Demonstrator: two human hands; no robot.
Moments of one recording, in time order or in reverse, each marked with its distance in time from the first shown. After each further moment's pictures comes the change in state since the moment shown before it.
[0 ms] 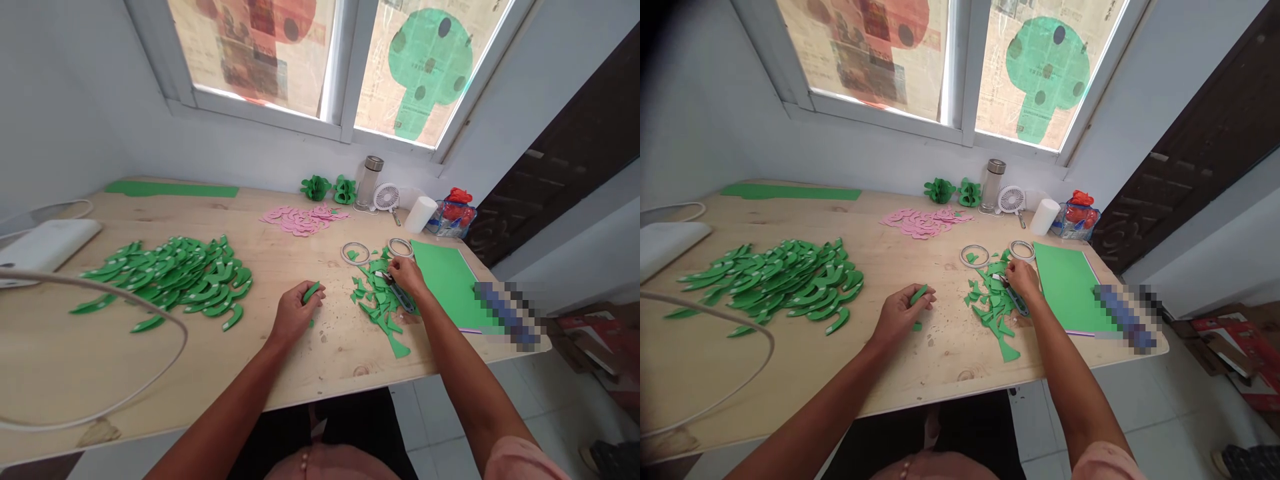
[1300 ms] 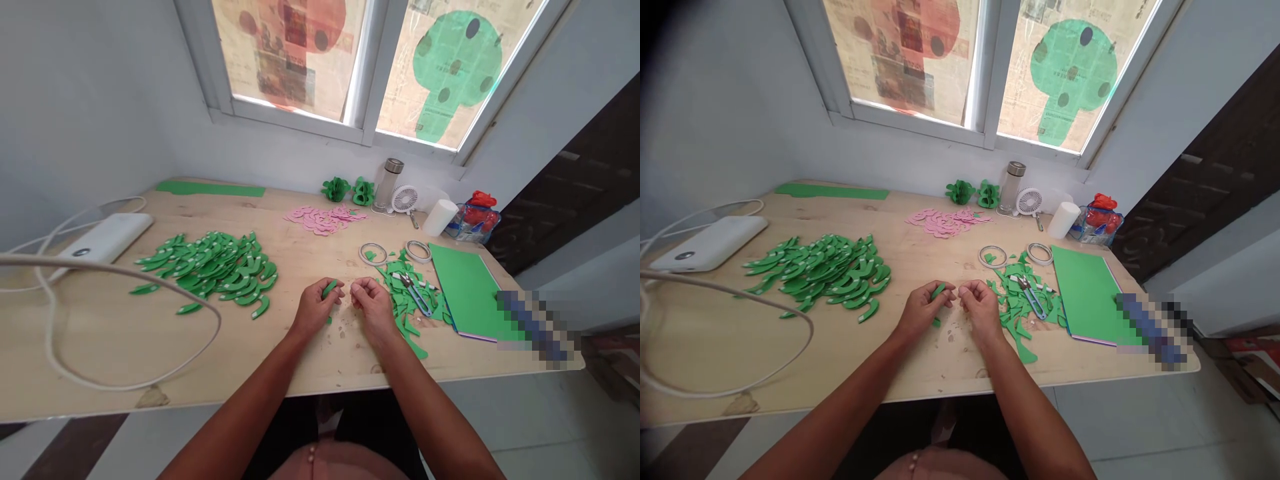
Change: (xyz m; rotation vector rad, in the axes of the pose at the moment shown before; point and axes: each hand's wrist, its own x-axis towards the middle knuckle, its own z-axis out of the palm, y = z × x) left_hand 0.002 -0.004 -0.003 -0.076 -0.059 0.055; right_hand -0.108 -0.130 0.039 1.451 -0.140 0.061
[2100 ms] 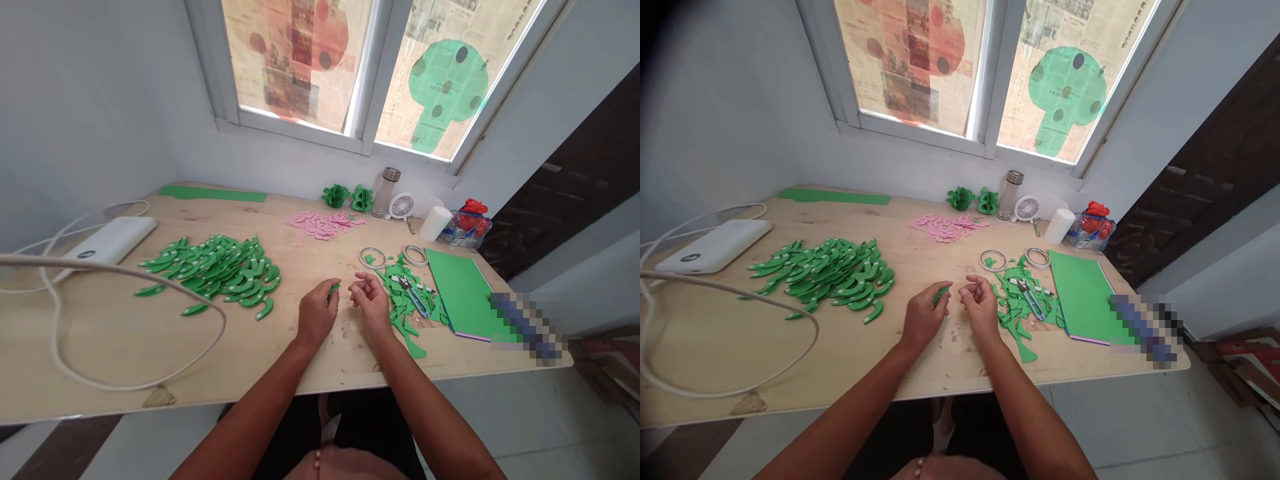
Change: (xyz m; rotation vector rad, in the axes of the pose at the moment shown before) left_hand -0.010 -0.004 0.001 0.474 0.202 0.275; right_hand -0.003 0.006 0.005 -0.076 0.008 -0.191
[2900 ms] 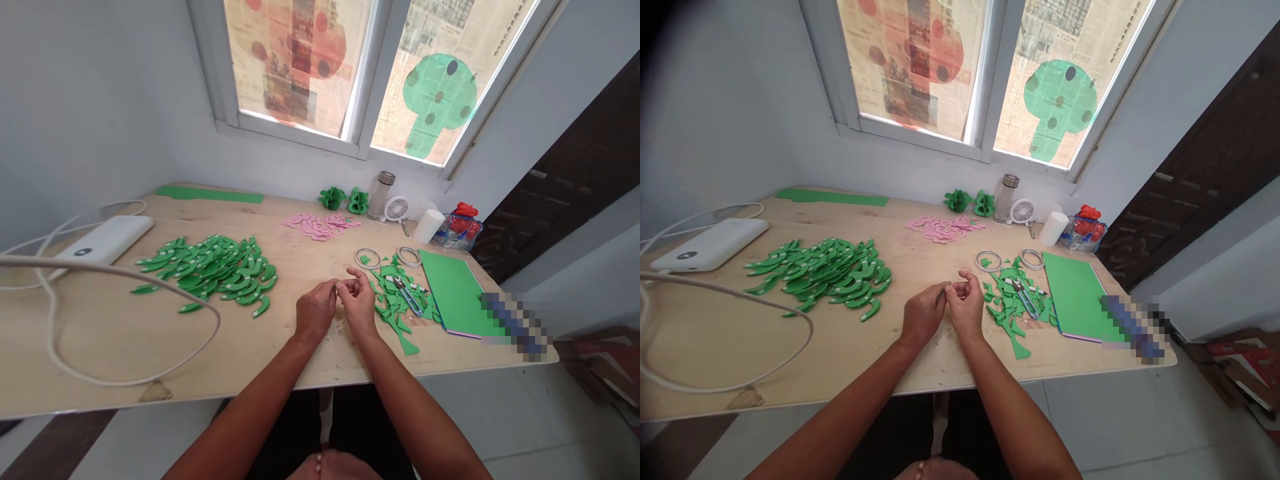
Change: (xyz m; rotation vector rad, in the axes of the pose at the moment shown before) left_hand -0.002 0.008 0.002 0.268 0.017 0.151; right_hand 0.000 0.002 0.019 -0.142 0.069 -0.029
